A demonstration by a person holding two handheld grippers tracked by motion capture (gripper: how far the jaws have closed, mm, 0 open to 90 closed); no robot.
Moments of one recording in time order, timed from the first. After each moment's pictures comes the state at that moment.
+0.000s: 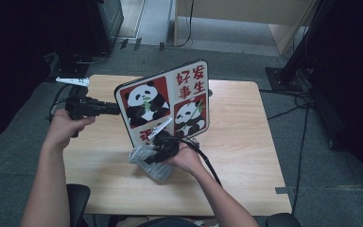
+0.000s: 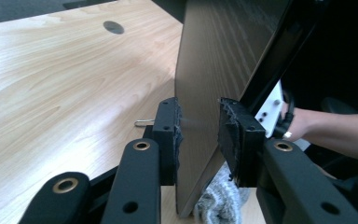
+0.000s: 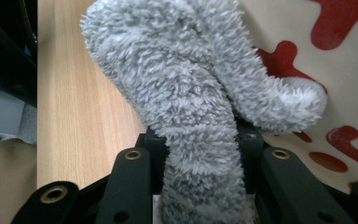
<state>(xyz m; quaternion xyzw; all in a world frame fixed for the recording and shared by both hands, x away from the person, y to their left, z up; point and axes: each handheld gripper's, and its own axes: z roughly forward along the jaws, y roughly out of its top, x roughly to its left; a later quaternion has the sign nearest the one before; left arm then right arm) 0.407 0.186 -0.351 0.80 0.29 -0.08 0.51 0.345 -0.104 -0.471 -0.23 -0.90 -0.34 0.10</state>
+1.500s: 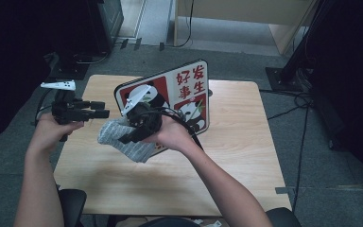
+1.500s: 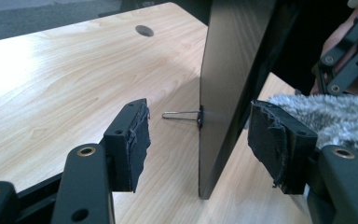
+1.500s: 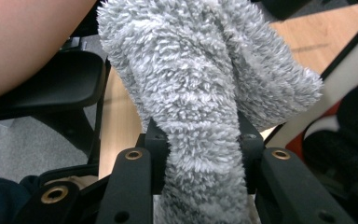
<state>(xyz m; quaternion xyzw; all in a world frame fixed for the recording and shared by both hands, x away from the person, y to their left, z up) 0.388 0.214 -0.347 0.80 0.31 -0.03 0.51 0.344 -0.056 -0.327 -0.12 -0.91 -0.39 0.05</state>
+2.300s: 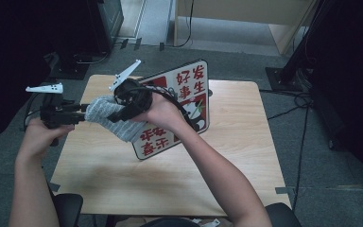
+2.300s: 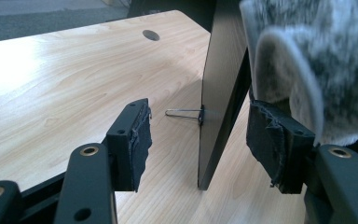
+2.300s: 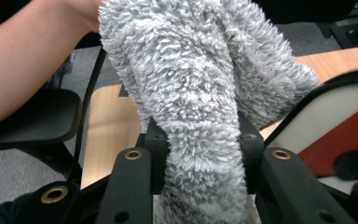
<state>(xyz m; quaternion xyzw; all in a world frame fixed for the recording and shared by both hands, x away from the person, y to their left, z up) 0.373 0.237 -0.345 0.79 0.33 -0.02 0.52 0.374 -0.036 -0.279 -0.11 -0.91 -0.41 0.02</state>
